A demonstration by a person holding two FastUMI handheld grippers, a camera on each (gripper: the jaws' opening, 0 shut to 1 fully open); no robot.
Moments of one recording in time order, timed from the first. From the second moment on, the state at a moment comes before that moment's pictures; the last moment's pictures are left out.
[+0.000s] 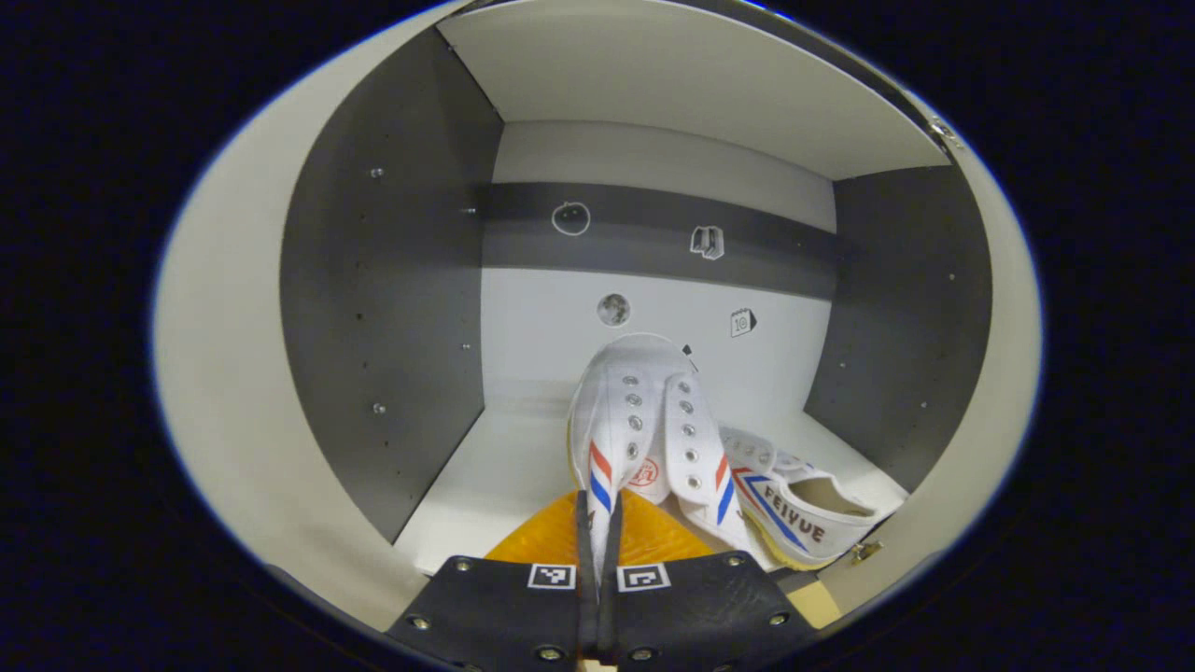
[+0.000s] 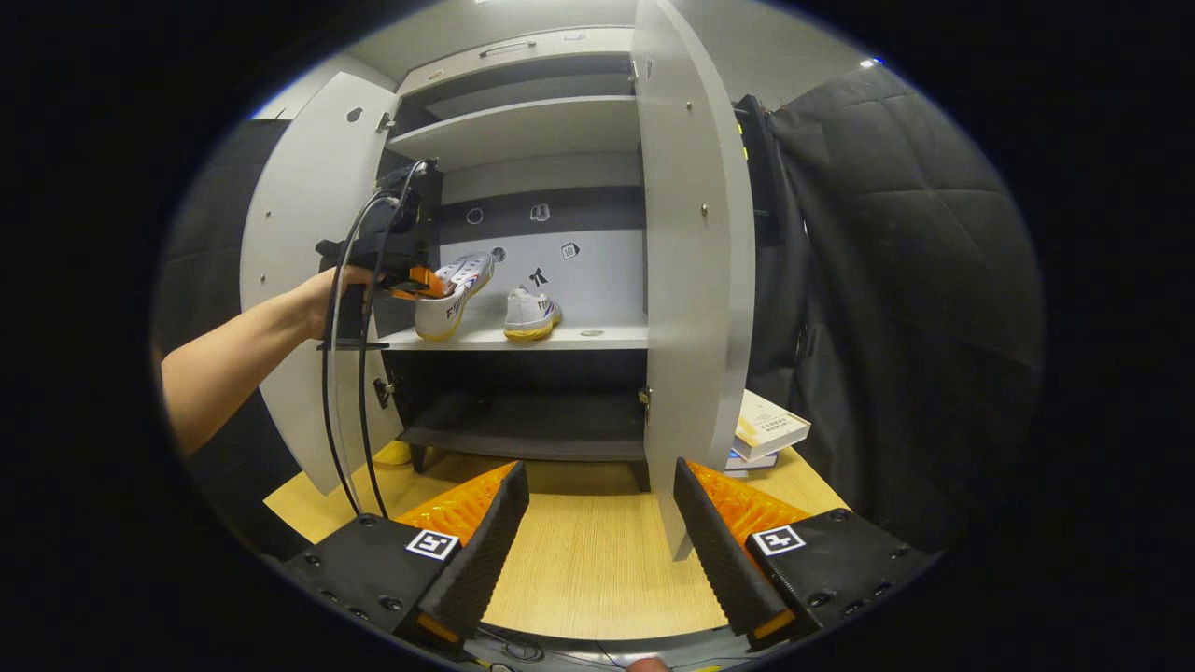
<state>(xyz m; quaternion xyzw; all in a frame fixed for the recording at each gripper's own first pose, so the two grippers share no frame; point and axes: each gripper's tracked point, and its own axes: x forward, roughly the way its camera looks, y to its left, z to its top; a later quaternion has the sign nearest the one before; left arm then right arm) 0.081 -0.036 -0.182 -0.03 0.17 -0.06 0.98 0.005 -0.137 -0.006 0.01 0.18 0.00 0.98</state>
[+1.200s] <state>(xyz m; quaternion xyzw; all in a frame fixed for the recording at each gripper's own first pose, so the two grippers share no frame) -0.017 -0.054 -0.084 0.00 0.03 -0.06 1.00 0.021 -0.130 0.027 0.02 0.13 0.02 0.99</state>
